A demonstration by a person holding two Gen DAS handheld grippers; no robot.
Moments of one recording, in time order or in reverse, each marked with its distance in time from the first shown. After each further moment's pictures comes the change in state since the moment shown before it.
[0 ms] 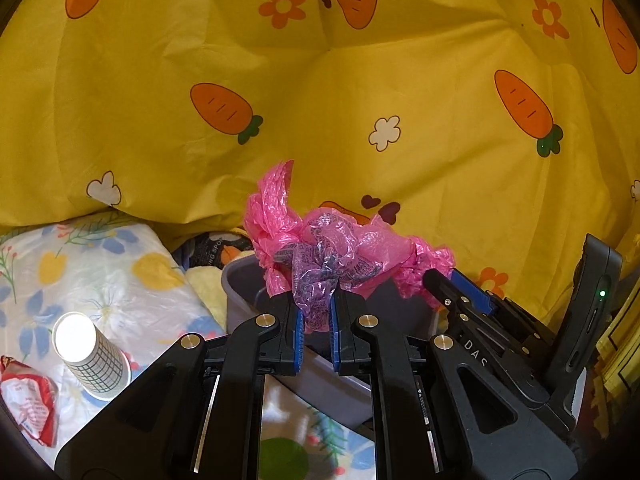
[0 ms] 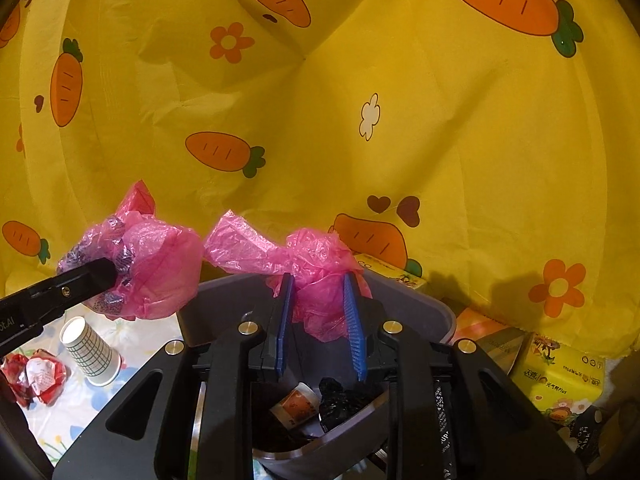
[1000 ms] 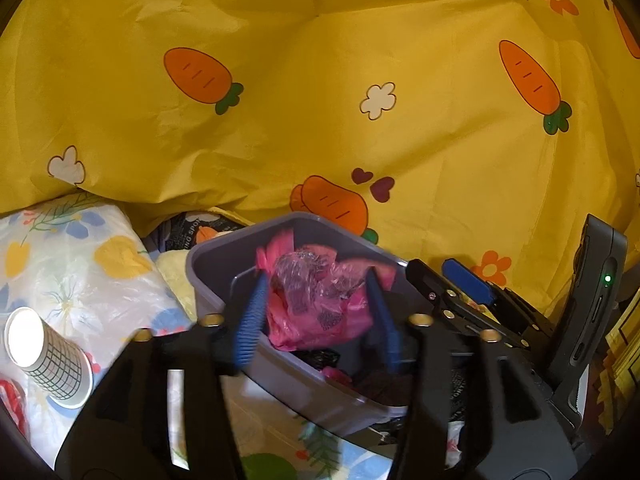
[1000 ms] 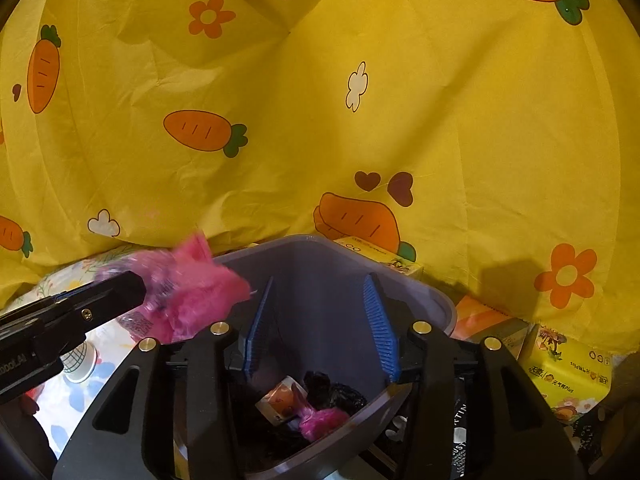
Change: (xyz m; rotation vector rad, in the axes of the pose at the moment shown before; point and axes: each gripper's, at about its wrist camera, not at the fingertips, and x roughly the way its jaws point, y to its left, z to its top) left arm 0.042 0.001 -0.012 -0.006 0.049 -0.029; right arm 0.025 -0.011 -0.005 0.003 0.047 -0.022
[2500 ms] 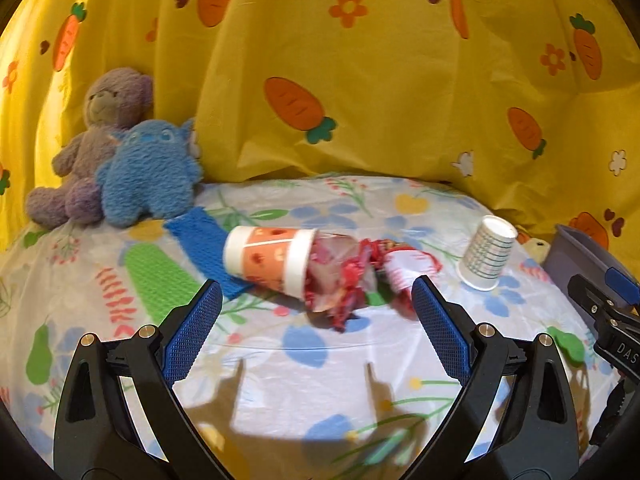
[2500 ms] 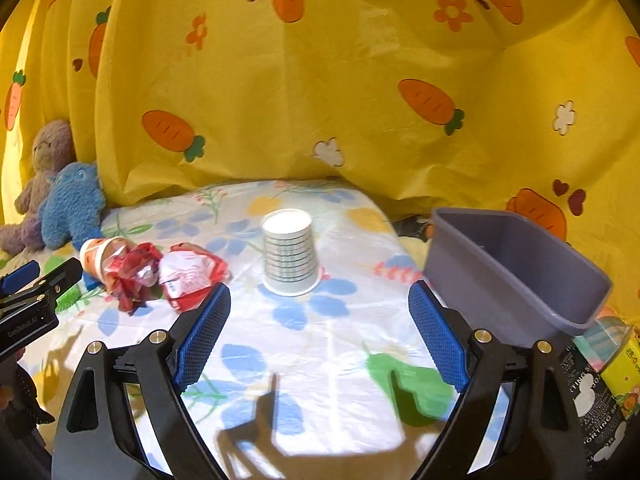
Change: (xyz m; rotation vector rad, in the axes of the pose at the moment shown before) left arm -0.275 0.163 -0.146 -0.249 -0.174 0.909; right arm -0.086 0.218 -0.086 -0.312 0.079 0.444
